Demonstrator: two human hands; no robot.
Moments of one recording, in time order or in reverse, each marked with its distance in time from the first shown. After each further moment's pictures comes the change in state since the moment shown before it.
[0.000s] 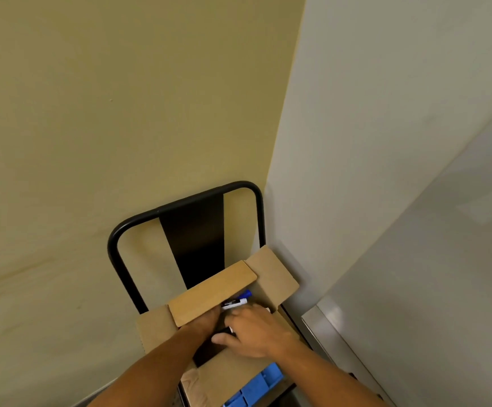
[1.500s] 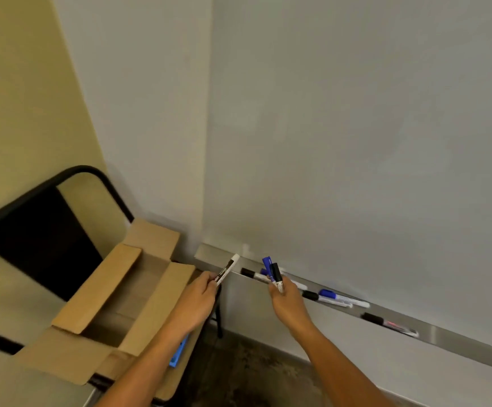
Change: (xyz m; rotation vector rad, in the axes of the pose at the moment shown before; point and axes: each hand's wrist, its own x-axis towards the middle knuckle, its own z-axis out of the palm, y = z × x) left_hand -0.116 0.164 0.031 -0.368 0.062 0.452; right_hand -0.257 -0.032 0.063 1.006 0.868 1.265
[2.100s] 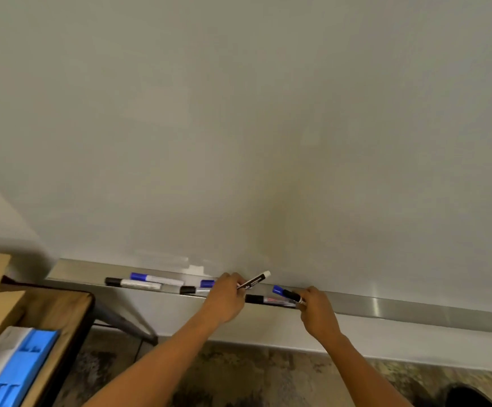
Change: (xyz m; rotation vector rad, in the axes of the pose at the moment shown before) left_hand 0.039 0.134 0.339 0.476 -0.247 0.294; right_hand 0.010 0.269 -0.288 -0.650 0.194 -0.011
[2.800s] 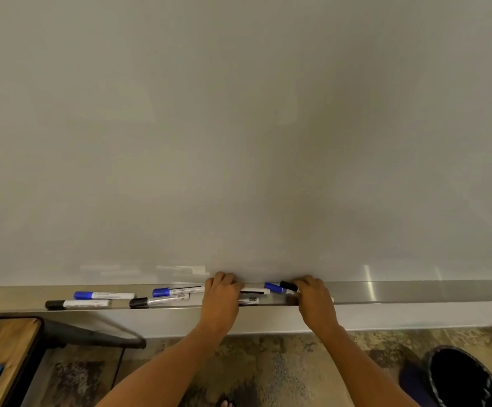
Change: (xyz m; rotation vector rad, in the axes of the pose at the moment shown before) left_hand 0.045 0.050 0.105 0.493 0.087 0.181; right_hand 0.017 0.116 0.007 -0.058 0.163 0.011
